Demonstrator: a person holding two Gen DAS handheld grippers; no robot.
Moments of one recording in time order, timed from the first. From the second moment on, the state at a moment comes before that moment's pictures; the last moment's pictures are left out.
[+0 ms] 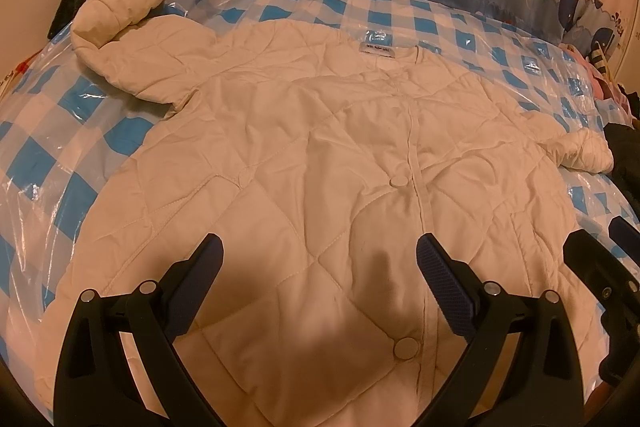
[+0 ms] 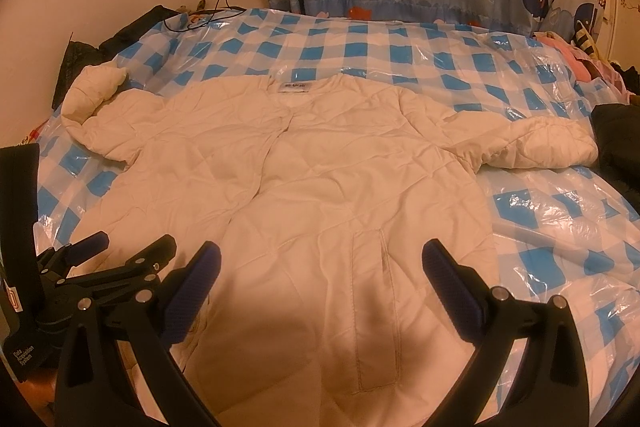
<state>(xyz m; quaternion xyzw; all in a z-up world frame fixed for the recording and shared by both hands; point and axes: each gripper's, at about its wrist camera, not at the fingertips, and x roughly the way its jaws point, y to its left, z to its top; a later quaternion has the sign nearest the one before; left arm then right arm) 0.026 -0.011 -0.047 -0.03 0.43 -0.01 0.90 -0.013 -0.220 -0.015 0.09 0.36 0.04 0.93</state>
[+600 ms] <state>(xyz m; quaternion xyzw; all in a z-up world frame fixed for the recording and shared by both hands) 0.025 -0.015 -0.050 -0.02 0.43 -0.01 0.90 -0.016 -0.215 -0.018 0.09 0.37 0.04 0.93</state>
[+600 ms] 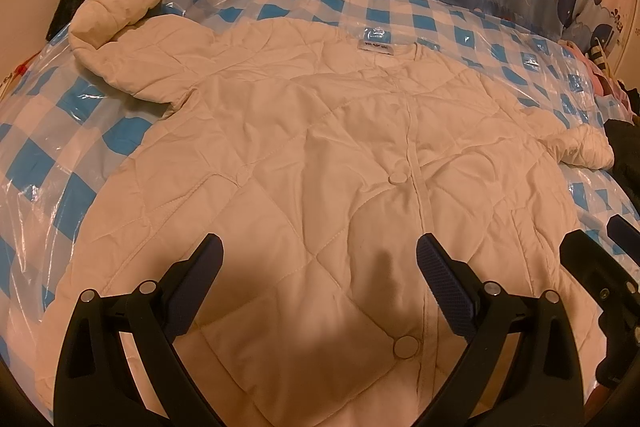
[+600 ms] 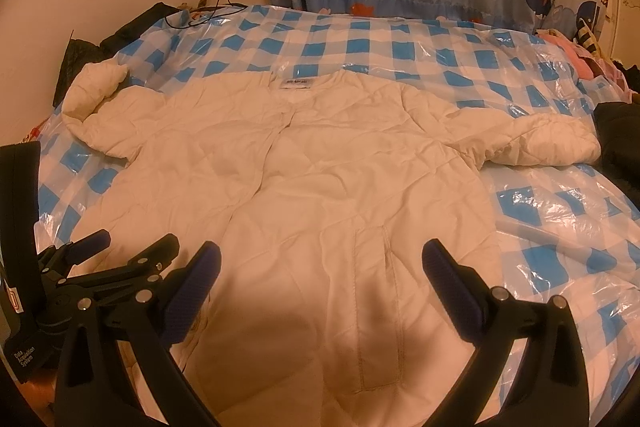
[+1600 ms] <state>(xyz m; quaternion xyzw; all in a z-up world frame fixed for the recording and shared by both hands) 0.022 -0.022 -0.055 -0.02 0.43 -0.01 0.90 -0.017 -0.234 -0.019 0.13 0.37 0.06 0.92</state>
